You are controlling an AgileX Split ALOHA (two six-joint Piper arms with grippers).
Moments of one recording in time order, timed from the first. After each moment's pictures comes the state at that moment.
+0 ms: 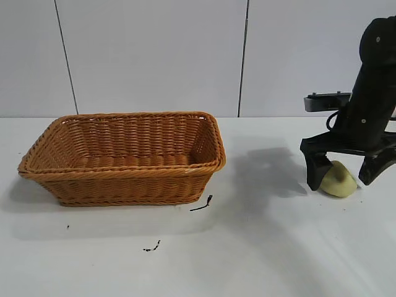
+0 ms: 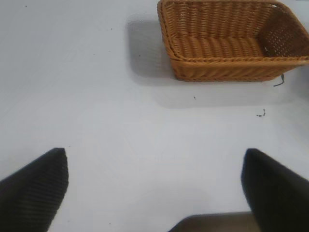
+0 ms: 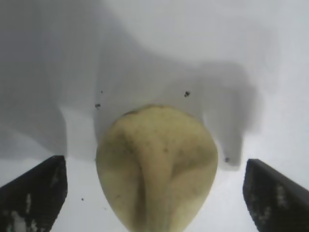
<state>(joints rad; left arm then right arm) -0.04 -0.01 -0.50 -0.06 1.07 -0.04 0.06 2.12 -1.35 0.00 0.74 -0.06</state>
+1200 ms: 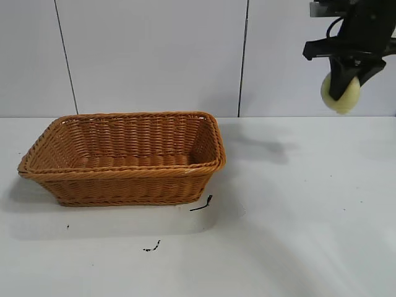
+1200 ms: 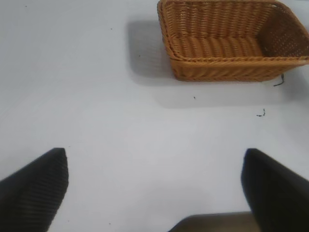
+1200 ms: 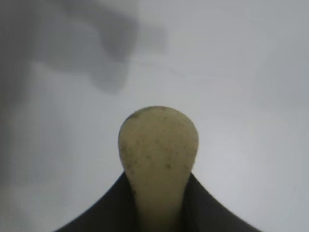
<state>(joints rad) -0.04 -0.01 -0.50 -0.06 1.07 -0.04 0.12 2.02 -1.80 -0.02 1.12 -0.05</state>
